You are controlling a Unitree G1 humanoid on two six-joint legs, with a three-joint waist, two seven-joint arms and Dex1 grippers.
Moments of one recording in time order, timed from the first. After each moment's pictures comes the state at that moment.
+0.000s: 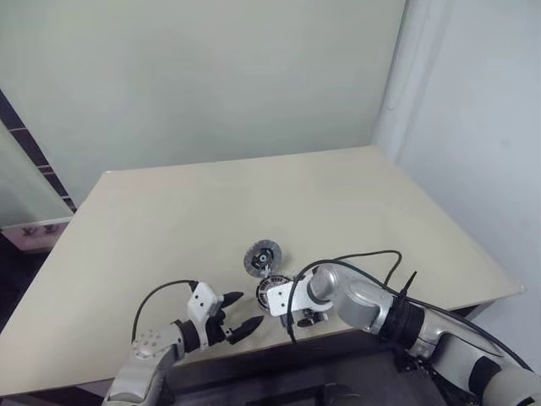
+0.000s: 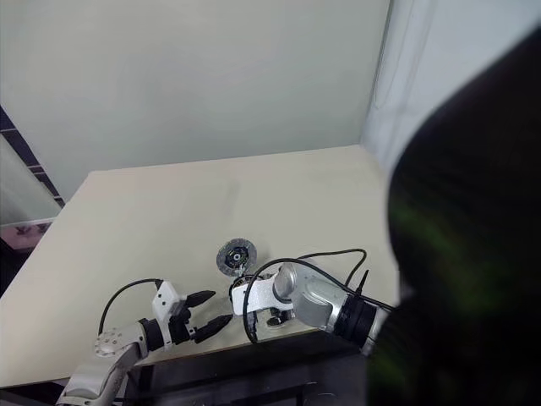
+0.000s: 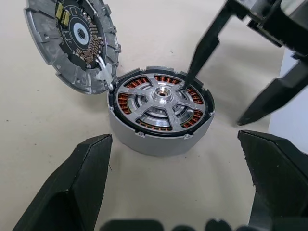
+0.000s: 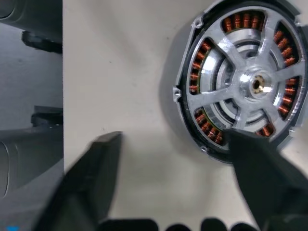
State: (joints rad) left arm 0.11 0.46 -0.04 0.03 -0.31 0.14 -0.87; right arm -0.75 -0.33 1.00 0.11 -0.42 0.62 1.05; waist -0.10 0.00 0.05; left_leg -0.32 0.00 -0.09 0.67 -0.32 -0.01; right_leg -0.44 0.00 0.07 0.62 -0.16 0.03
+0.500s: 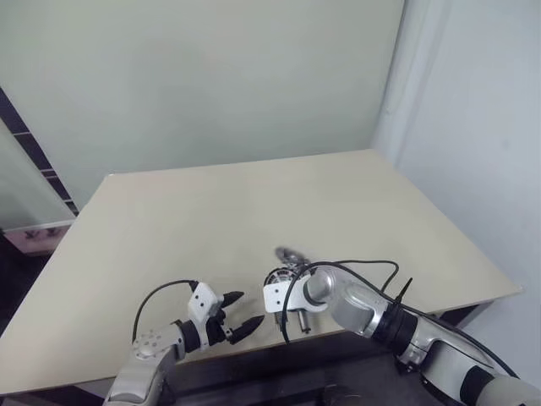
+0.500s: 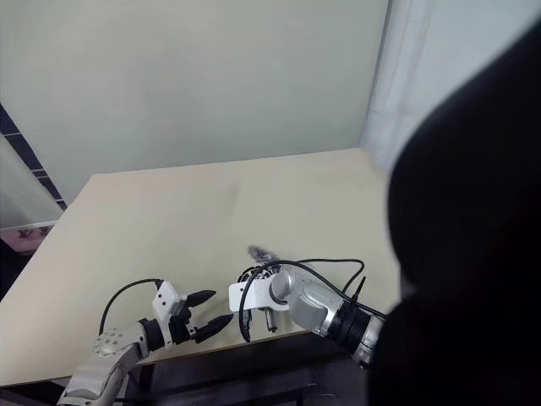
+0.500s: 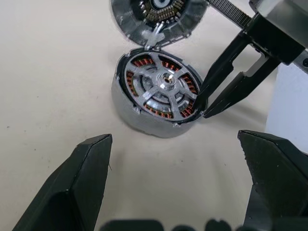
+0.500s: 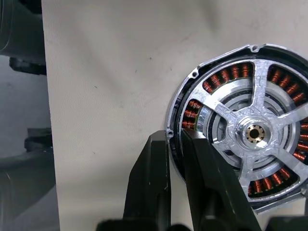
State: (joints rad) left arm 0.11 0.45 -0.04 0.03 -0.31 0.13 -0.87; right arm -0.68 -0.26 0.91 0.15 -0.45 0.61 1.00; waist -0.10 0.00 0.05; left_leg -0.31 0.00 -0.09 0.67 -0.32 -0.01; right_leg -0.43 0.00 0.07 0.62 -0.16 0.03
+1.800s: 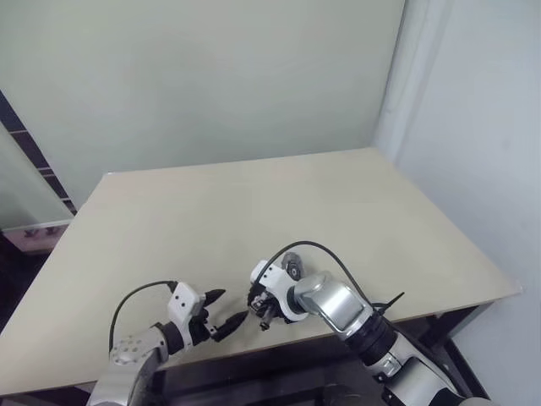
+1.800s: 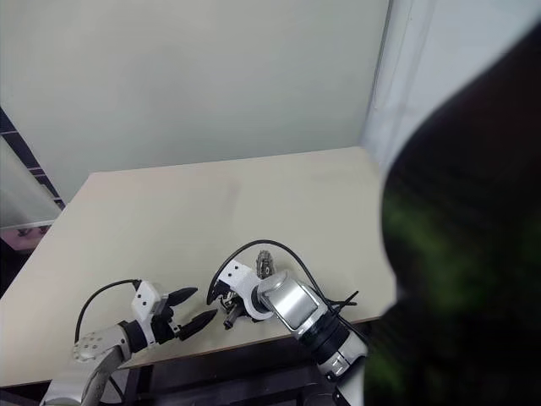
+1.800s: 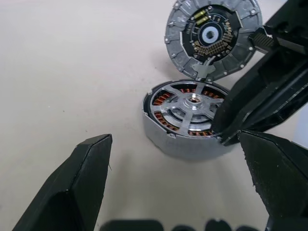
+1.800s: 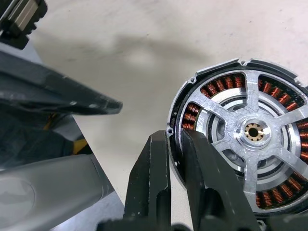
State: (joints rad) left arm 0.17 0.49 0.06 -0.03 -0.33 0.16 -0.83; right arm -0.58 0.02 0.60 0.12 -0.06 1.06 0.70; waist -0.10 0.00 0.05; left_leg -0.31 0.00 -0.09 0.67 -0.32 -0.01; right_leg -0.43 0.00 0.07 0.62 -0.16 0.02
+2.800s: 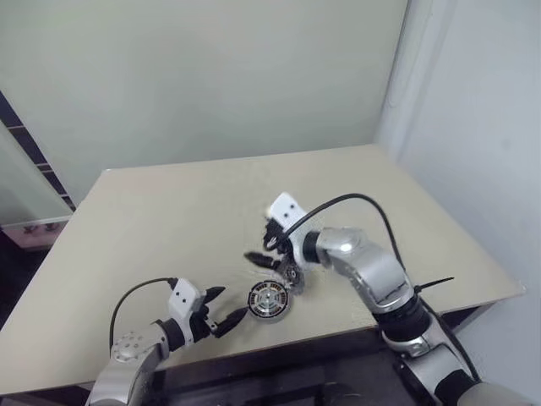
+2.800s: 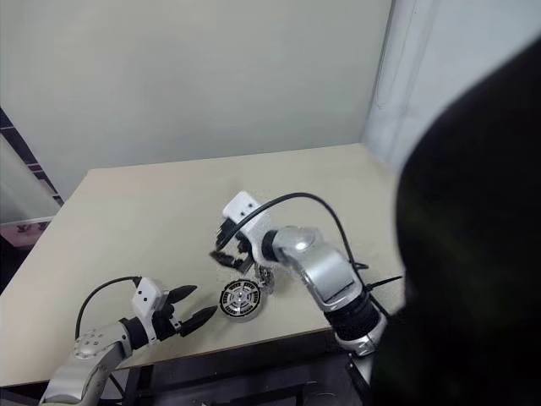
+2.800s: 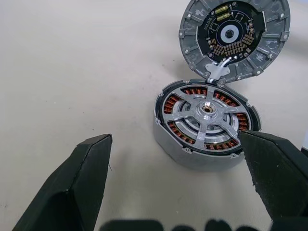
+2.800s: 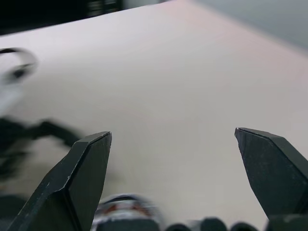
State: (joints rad) left arm 0.15 0.49 0.06 -0.05 -0.33 0.21 -0.81; right arm -0.71 -0.14 0.37 -0.18 0.05 0.92 0.57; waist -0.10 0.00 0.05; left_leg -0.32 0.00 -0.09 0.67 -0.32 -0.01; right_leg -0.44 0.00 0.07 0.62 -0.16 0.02
